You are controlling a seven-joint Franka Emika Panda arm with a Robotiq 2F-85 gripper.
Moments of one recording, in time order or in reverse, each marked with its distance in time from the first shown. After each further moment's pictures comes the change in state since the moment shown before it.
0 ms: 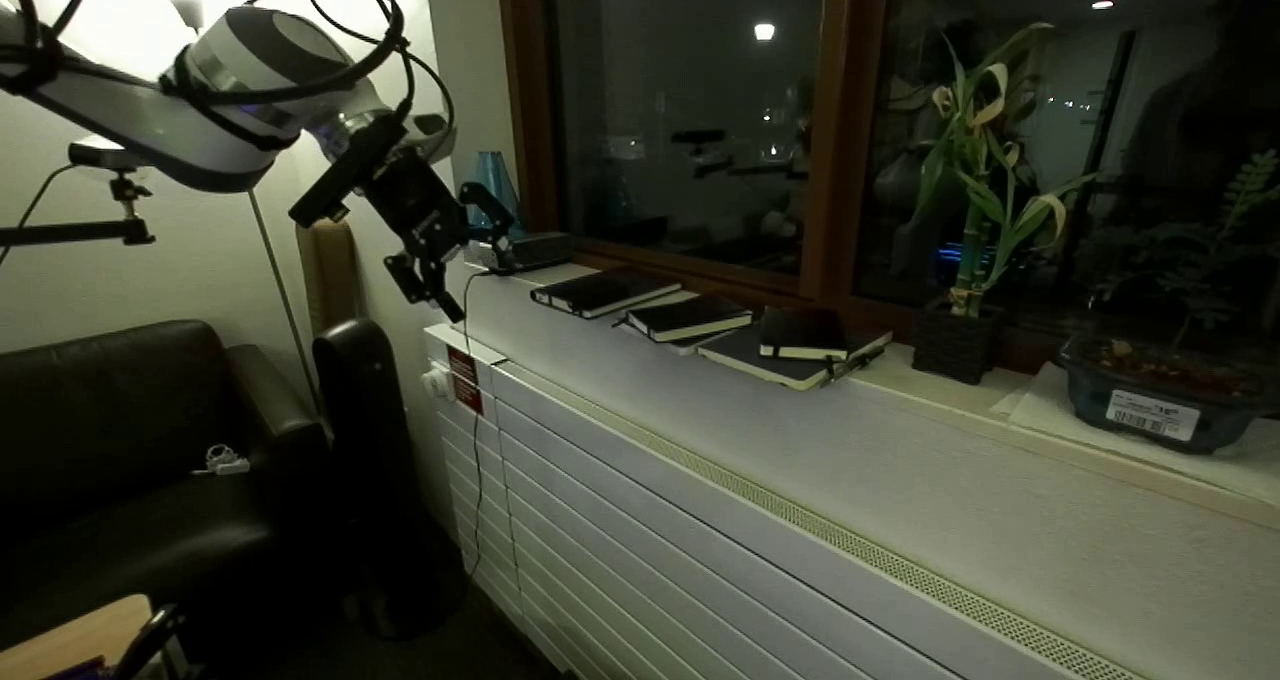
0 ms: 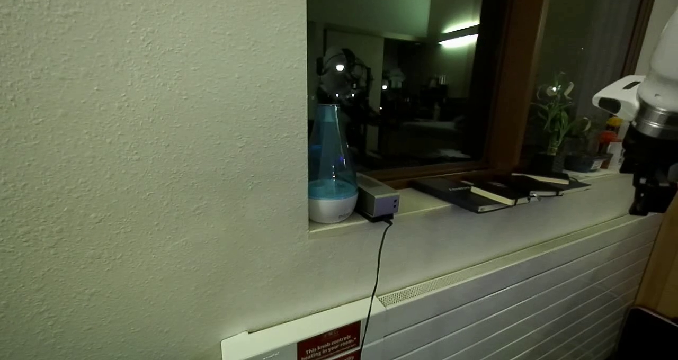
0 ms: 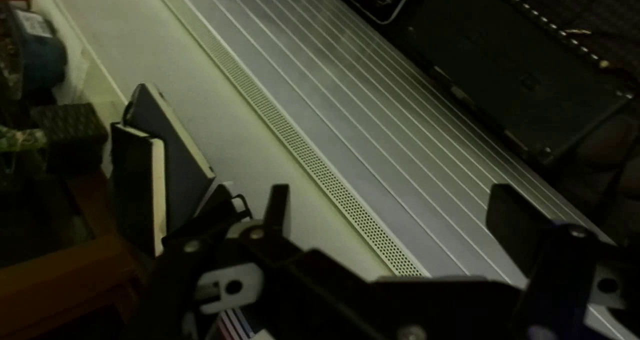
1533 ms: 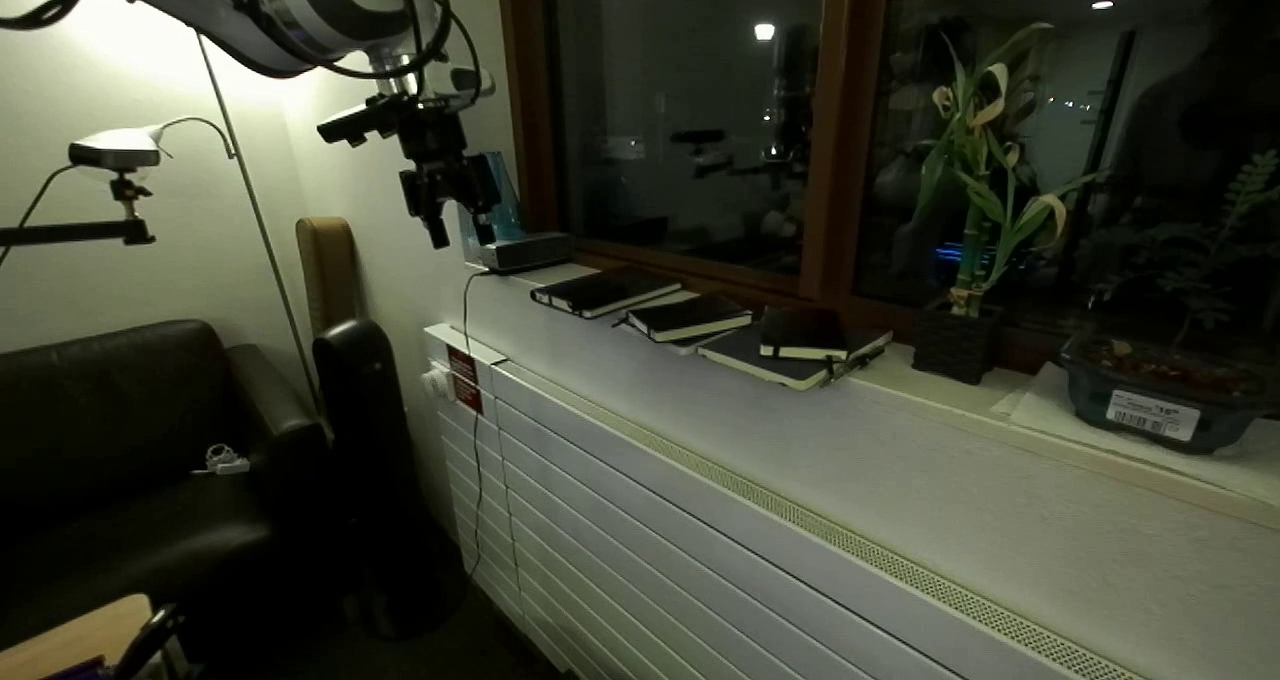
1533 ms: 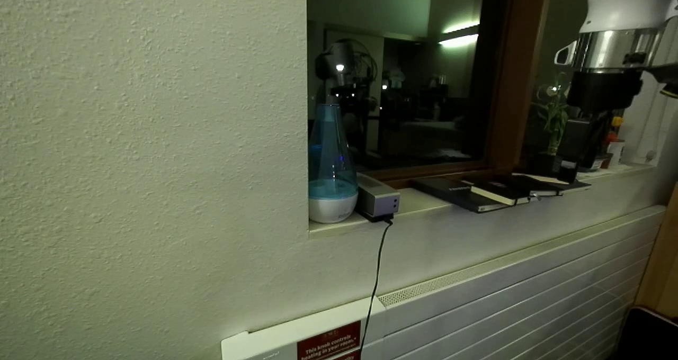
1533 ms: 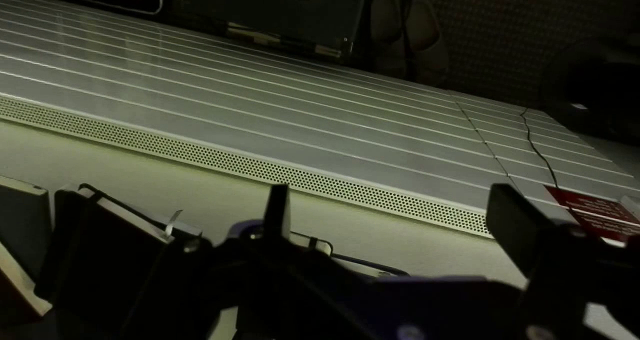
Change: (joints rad) arm 0.002 0.180 -0.008 0.370 0.556 -0.103 0.120
